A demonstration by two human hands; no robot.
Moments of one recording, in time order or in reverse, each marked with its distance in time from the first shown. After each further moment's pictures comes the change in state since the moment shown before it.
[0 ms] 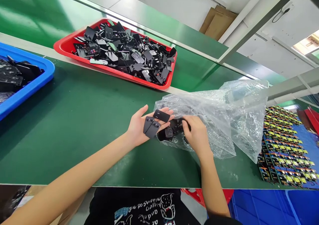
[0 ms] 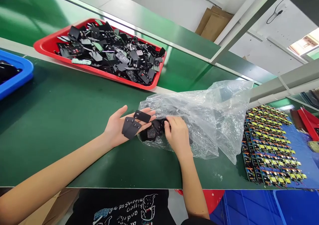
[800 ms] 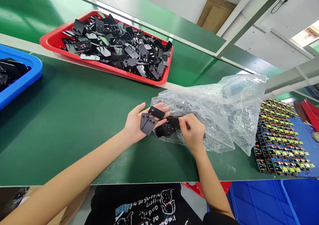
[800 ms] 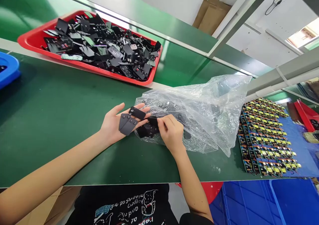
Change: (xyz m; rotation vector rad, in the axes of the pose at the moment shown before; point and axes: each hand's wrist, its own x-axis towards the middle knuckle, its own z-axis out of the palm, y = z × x) left_hand 0.003 -0.002 -0.001 0.084 0.071 0.053; right_hand -0.002 -0.016 0.001 0.314 0.320 -0.096
